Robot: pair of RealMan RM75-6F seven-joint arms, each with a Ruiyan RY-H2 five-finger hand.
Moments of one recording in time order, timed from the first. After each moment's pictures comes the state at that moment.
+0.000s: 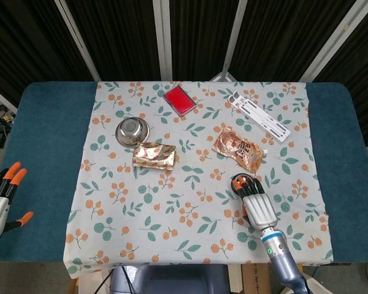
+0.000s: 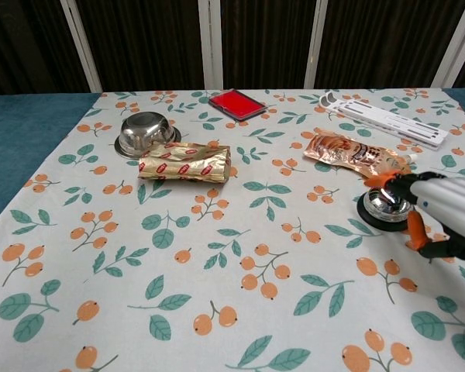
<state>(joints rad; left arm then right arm) -0.09 -1.14 -0.03 -1.57 1.56 1.52 0.05 0.35 -1.54 0.10 -1.68 -1.24 1.17 -0.57</state>
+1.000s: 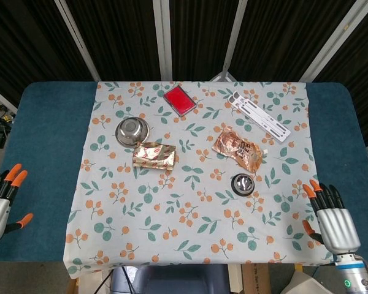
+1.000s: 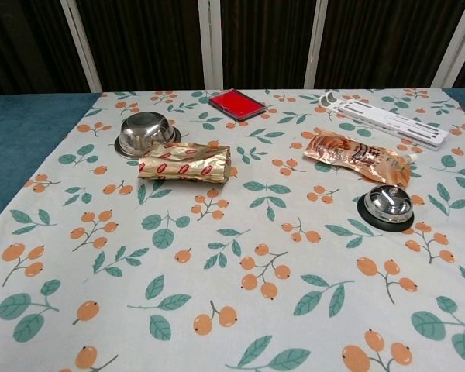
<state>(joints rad) -0.08 -1.14 -0.02 -1.57 1.56 1.53 0.07 0.11 -1.13 -0.03 -1.70 -1.54 1.49 -0.21</state>
